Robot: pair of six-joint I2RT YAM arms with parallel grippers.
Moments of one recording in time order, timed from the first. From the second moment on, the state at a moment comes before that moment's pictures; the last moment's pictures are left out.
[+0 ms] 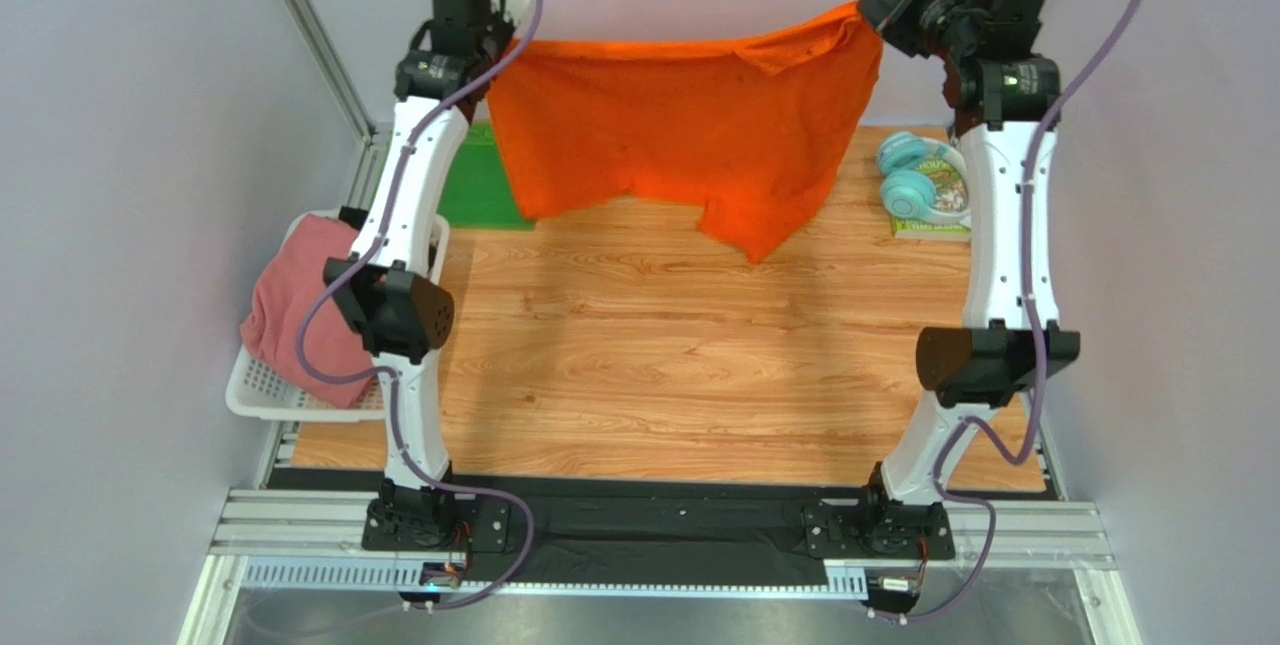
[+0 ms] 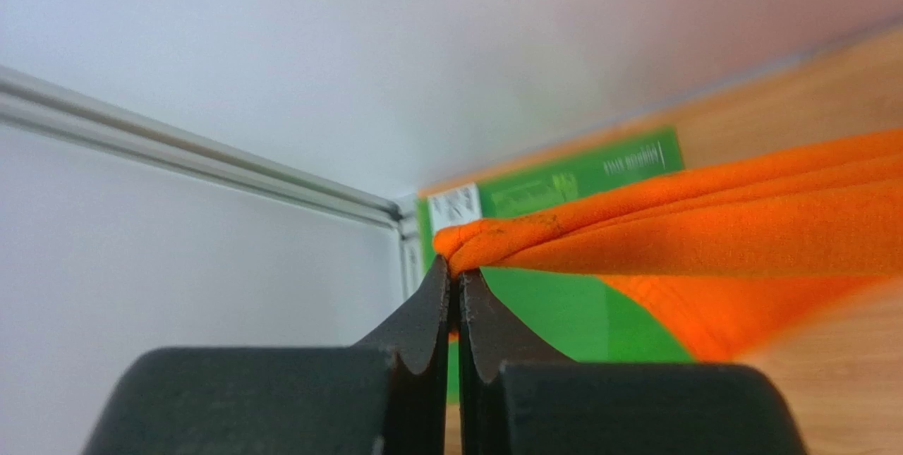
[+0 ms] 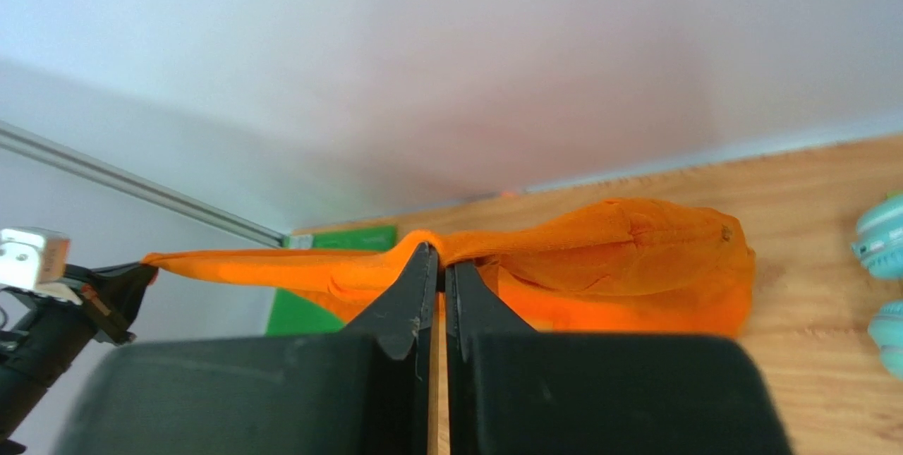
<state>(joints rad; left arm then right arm) -0.20 2.13 2.44 -0.70 -0.29 0.50 -0.03 1.87 2.38 -0.69 -0.25 0.56</state>
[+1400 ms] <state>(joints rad) -0.21 1.25 0.79 -0.86 0.00 0.48 -0.01 0.71 0.59 -1.13 -0.40 0.62</state>
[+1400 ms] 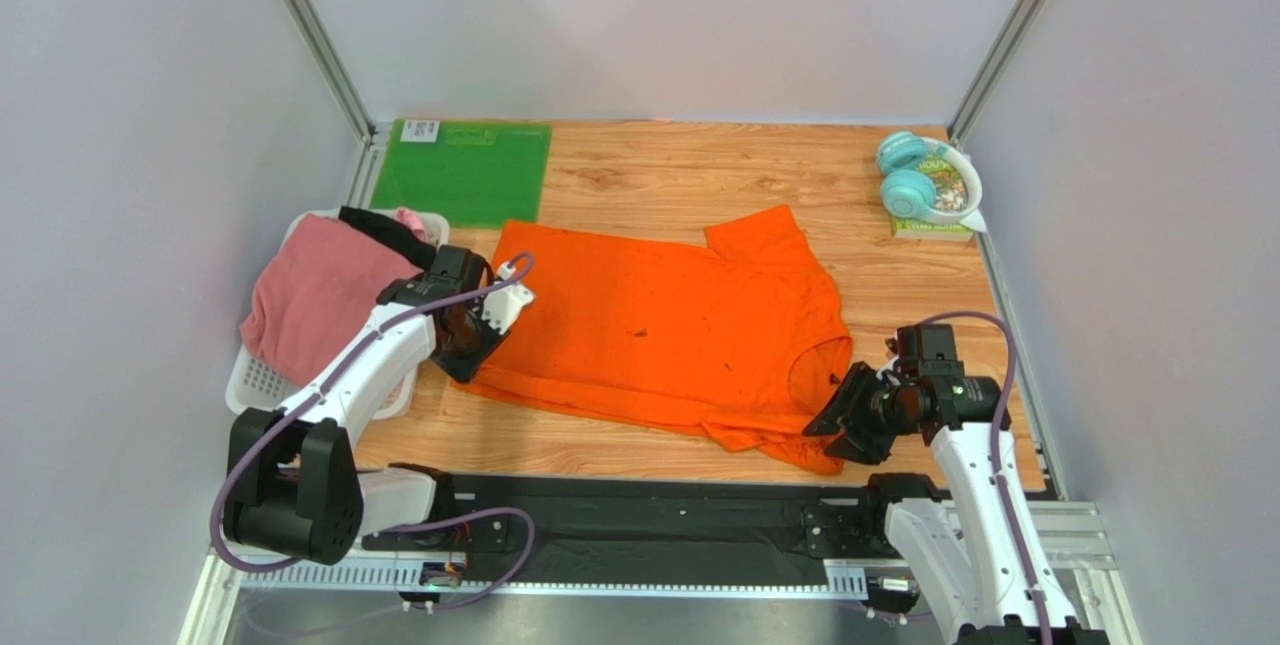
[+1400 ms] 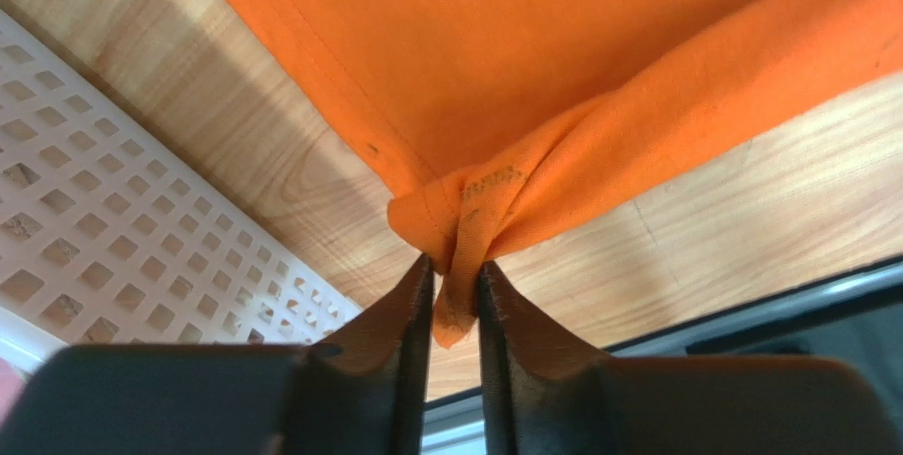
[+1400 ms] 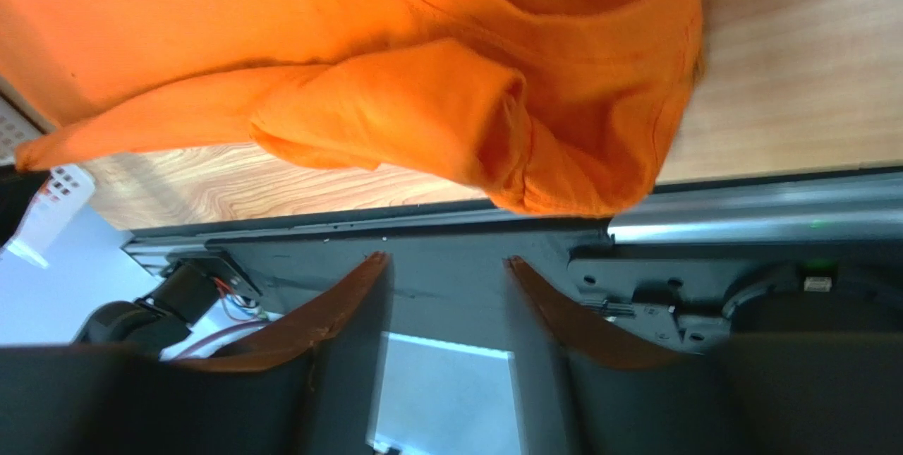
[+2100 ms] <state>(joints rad) -0.21 1.62 1.34 -0.85 -0.05 0.45 -0.01 1.45 1.11 -0.72 -0.36 0.64</state>
